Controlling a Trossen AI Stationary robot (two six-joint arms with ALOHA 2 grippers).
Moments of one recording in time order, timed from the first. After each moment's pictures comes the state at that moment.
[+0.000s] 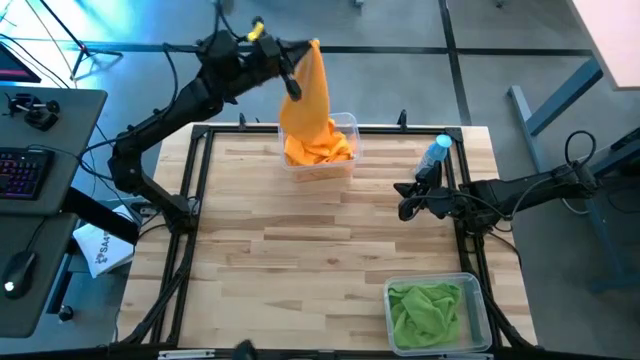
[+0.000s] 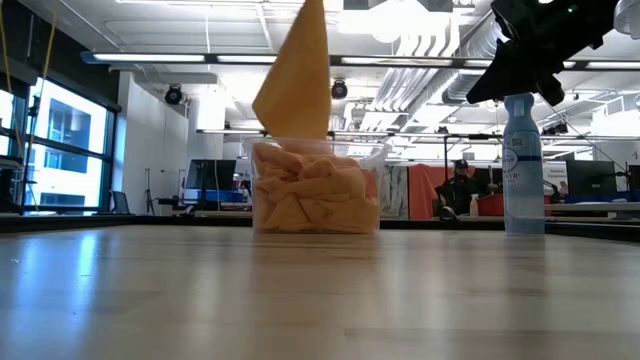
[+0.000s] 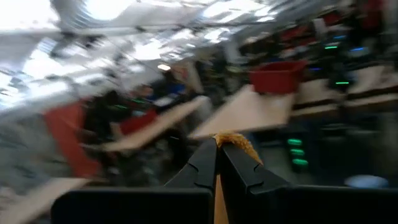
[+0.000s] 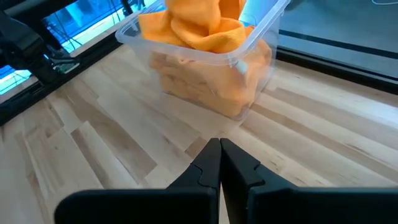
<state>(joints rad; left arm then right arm) 0.54 1.53 1.76 -0.05 -0.01 0.40 0.20 0.81 0.61 -0.45 0.70 0.76</state>
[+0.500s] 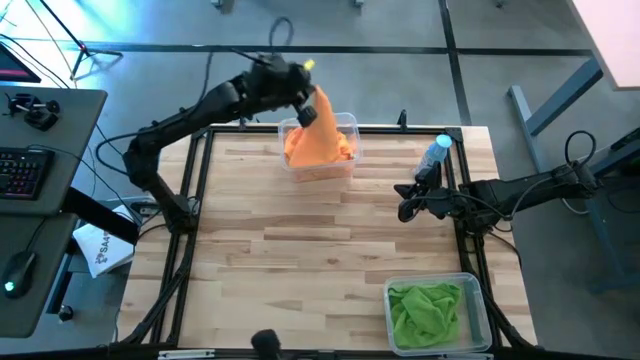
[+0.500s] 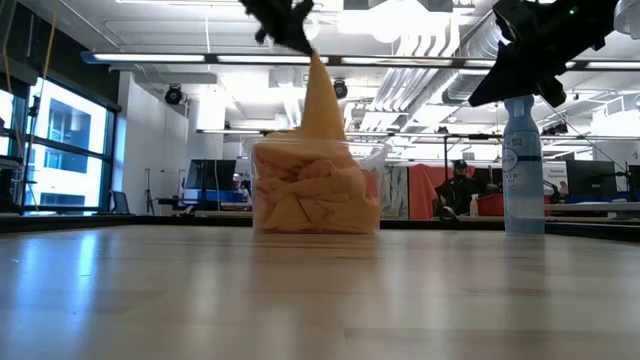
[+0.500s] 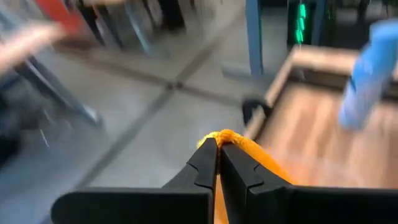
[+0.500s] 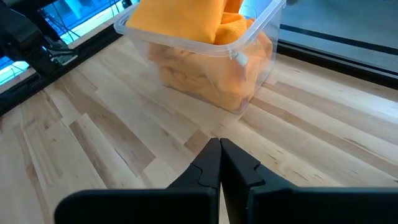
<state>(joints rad) 0.50 1.65 1.76 -0.52 -0.22 0.22 0.20 0.81 0.61 -0.48 0.68 0.77</state>
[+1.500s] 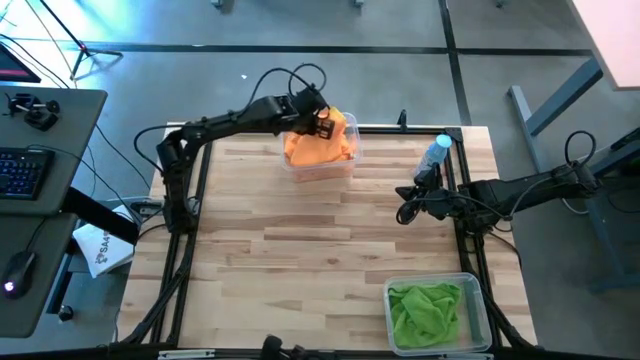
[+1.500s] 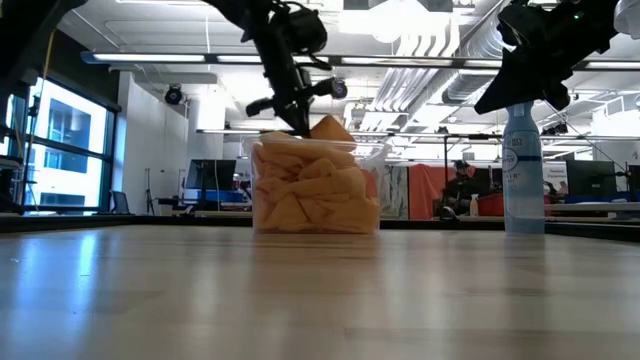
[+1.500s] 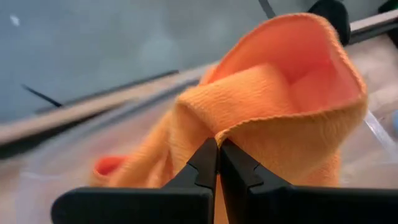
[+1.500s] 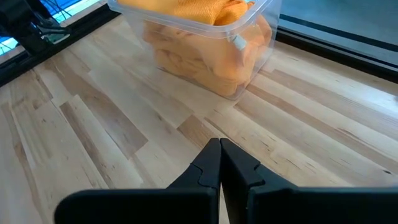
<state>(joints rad) 0.48 1.91 1.76 -0.80 -0.32 -0.63 0.20 0.81 0.61 -0.54 0.65 0.76</state>
